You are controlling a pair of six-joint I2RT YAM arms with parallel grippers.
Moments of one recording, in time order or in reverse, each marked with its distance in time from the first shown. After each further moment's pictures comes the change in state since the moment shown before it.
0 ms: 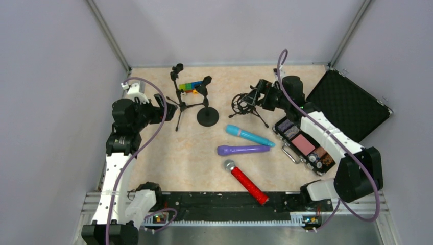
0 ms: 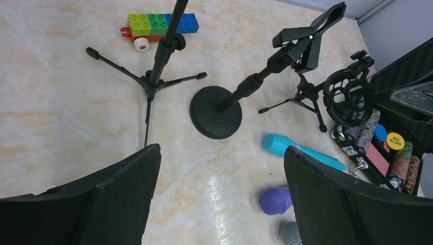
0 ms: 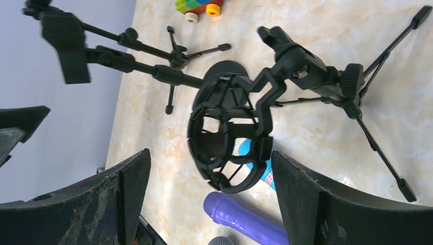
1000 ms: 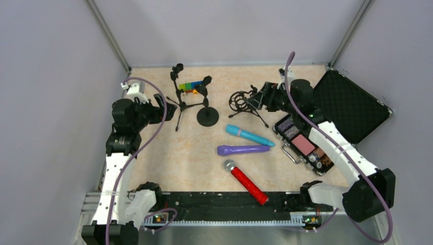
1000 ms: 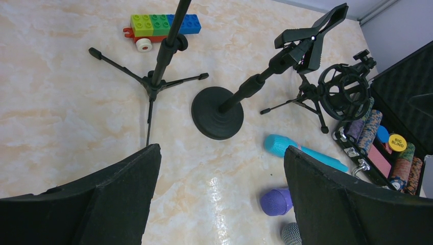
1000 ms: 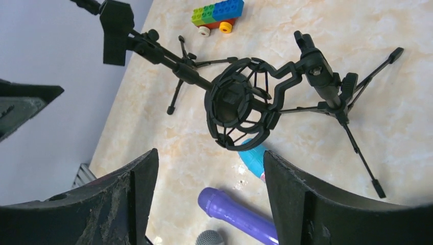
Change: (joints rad) left arm 0.000 -0.002 0.000 -0.001 -0.008 0.001; right arm 0.019 -0.179 -0.030 -0.033 0.044 -0.093
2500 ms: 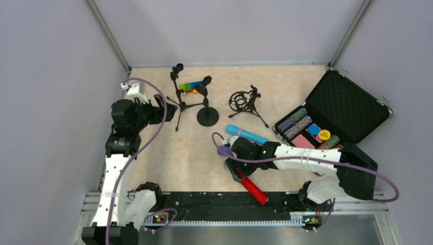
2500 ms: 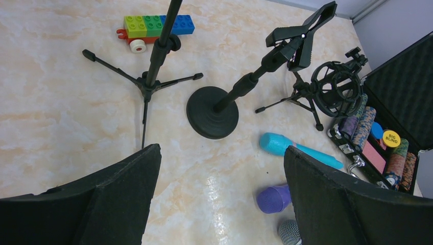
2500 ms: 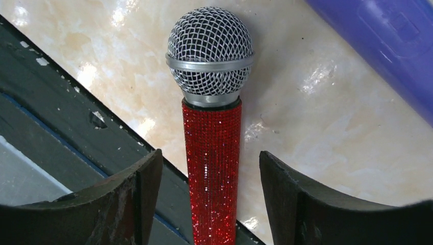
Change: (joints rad) left arm 0.000 -0.013 0.000 -0.002 0.022 0.000; right arm 0.730 0.144 -0.220 -0.375 0.317 -0.144
